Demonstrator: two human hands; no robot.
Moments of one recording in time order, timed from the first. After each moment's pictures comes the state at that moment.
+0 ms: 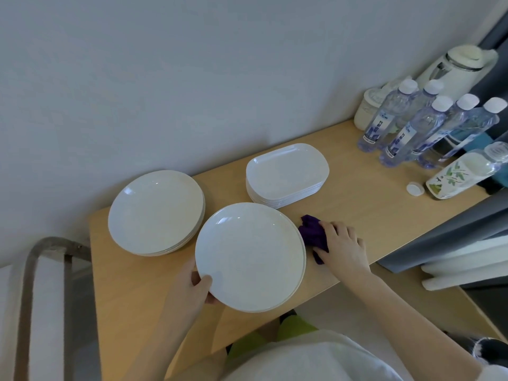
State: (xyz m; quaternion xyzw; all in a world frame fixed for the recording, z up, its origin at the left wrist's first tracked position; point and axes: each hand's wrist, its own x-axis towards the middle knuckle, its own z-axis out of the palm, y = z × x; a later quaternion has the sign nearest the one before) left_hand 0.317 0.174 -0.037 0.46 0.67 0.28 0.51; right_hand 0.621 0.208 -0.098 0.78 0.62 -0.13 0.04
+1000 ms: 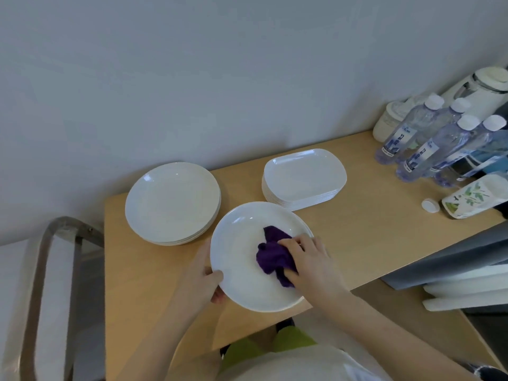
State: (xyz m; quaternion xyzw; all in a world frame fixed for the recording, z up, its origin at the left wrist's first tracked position) left_hand 0.307 0.181 -0.043 0.47 0.64 0.26 0.55; right_hand 0.534 0.189 -0.056 0.64 0.75 -0.16 -0.03
